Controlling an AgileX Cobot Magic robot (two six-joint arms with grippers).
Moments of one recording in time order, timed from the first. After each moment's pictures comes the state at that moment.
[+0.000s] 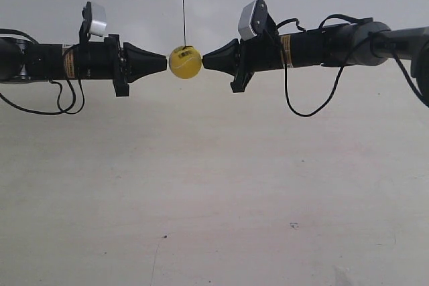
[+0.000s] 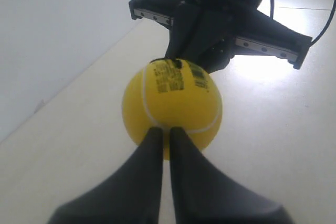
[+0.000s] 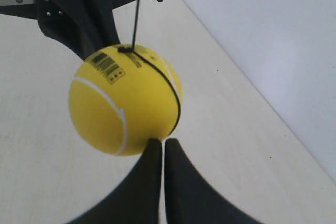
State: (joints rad) left arm 0.01 2.39 -1.62 1.52 -1.21 -0.88; right arm 0.22 2.51 -1.93 -1.57 -1.04 0.98
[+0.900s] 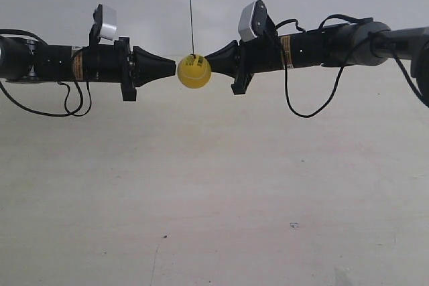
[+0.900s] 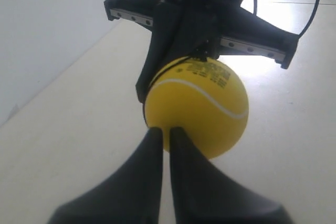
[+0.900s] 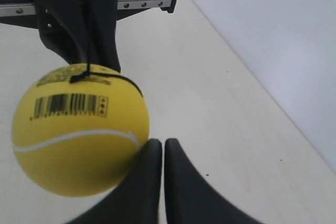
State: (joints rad) left arm -0.02 2.39 -1.62 1.54 -1.21 -0.88; right arm 0.22 2.51 -1.93 -1.59 -1.07 0.98
